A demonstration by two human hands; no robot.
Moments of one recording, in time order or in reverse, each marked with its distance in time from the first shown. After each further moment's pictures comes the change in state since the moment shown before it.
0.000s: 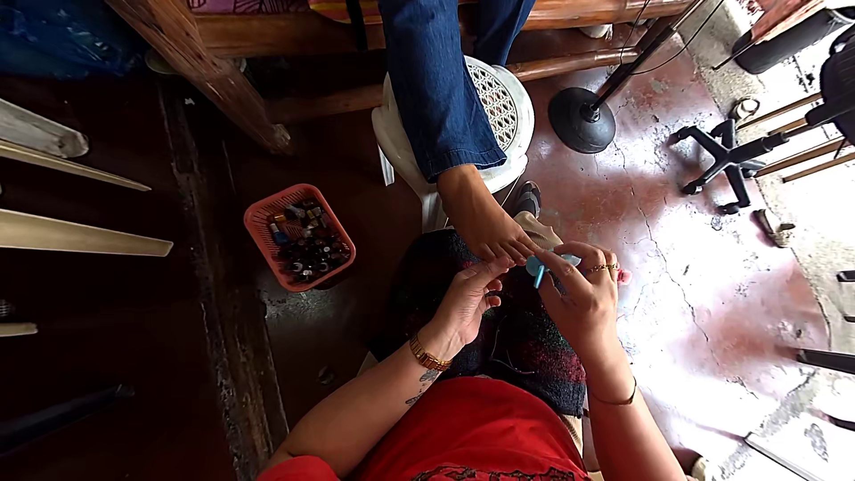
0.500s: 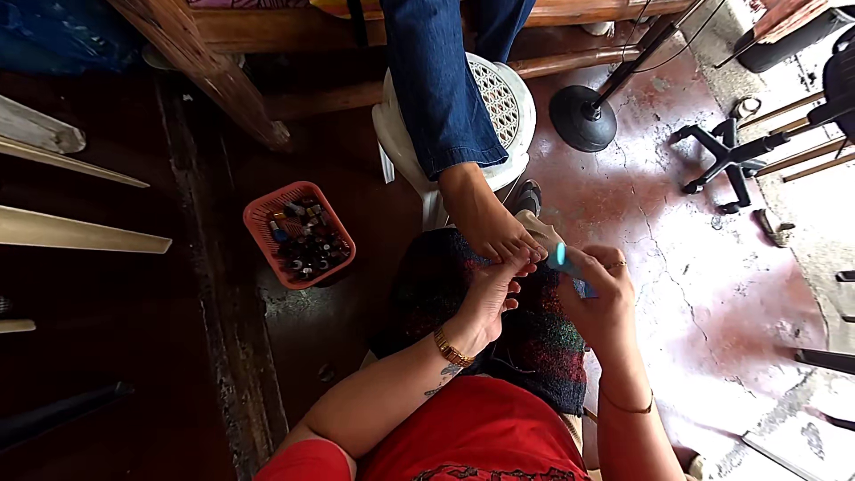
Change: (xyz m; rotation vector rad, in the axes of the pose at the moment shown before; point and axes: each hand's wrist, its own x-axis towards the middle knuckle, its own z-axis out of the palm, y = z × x) left_hand 0.001 -0.004 0.031 0.073 0.050 -0.069; right_hand -0.007 0.013 -0.018 0.108 -0.118 0.226
